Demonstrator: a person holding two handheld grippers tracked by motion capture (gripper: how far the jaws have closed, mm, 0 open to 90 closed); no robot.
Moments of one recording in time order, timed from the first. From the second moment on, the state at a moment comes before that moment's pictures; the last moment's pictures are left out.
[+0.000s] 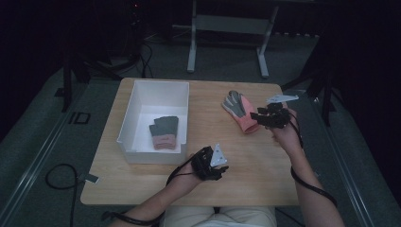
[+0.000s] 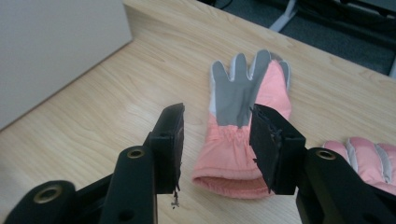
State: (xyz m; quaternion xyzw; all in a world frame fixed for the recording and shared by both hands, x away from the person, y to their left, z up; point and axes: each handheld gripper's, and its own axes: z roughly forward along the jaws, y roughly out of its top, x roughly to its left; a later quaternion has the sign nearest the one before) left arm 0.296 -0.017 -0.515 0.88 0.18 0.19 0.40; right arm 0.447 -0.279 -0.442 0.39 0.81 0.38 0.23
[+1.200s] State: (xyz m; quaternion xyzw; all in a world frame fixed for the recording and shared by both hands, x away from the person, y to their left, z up) left arm 0.259 -0.003 -0.571 0.83 0.19 0.17 0.50; right arm 0.551 -0.240 -0.510 0.42 0.82 0.31 0.22
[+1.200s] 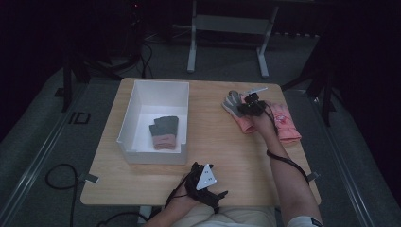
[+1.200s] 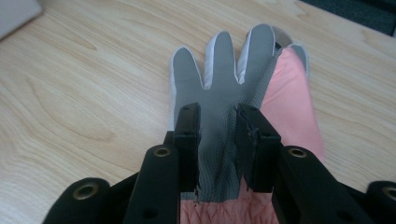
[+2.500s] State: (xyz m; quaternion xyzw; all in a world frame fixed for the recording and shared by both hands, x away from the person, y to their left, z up) left arm 0.261 0.005 -0.572 0.80 0.20 0.21 0.52; right arm 0.440 -0.208 -0.454 0.54 0.73 0.36 0.23
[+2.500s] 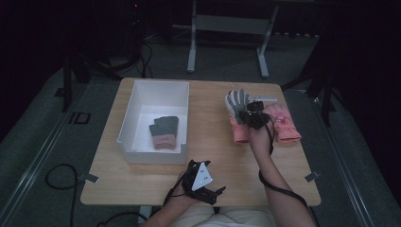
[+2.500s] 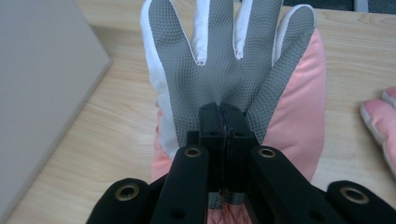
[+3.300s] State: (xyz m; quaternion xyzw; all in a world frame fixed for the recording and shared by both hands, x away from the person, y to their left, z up) left arm 0.259 0.005 -0.573 0.80 0.20 0.21 0.52; right arm 0.378 -0.190 -0.508 0.58 0.71 0.35 0.19
